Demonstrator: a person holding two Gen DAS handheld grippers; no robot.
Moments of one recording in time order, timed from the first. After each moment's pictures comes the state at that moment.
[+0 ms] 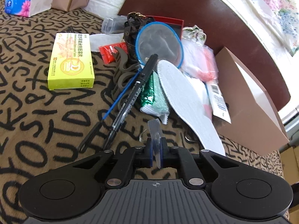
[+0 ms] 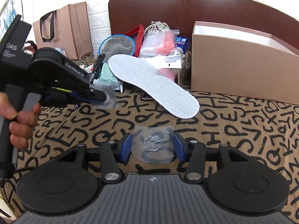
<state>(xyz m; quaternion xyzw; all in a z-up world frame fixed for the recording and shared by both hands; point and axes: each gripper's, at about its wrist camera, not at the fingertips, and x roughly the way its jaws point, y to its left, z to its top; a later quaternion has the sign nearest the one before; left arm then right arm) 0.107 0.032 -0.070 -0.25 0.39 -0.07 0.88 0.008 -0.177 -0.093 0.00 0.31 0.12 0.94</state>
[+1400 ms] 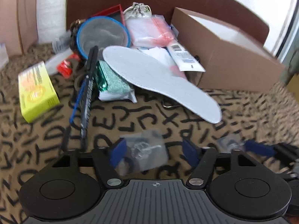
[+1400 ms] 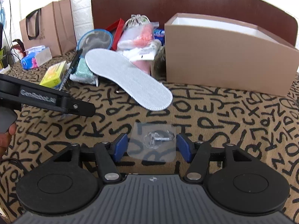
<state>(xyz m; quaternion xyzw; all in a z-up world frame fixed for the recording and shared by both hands) 0.096 -0.027 -0.074 -0.02 0.40 -0.14 0.91 0.017 -0.207 -0.103 -0.01 0.33 0.09 0.94</state>
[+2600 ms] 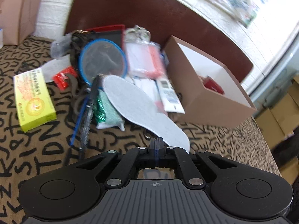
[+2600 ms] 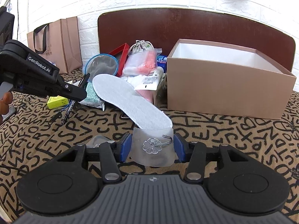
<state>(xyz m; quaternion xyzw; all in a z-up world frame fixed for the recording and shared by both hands) 0.107 0.016 -0.023 -0.16 0.39 -0.22 0.88 0.007 -0.209 -0.071 -0.01 0.27 0.10 0.96</state>
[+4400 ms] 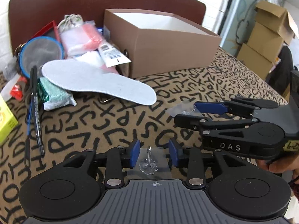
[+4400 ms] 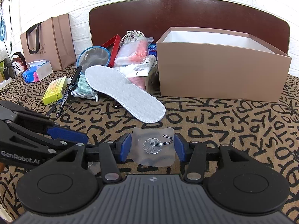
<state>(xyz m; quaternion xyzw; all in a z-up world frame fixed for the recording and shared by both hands) 0.055 -0.052 -0.058 0.04 0.38 -0.32 0.87 0.004 -0.220 -0.085 0.01 0.30 0.08 0.95</state>
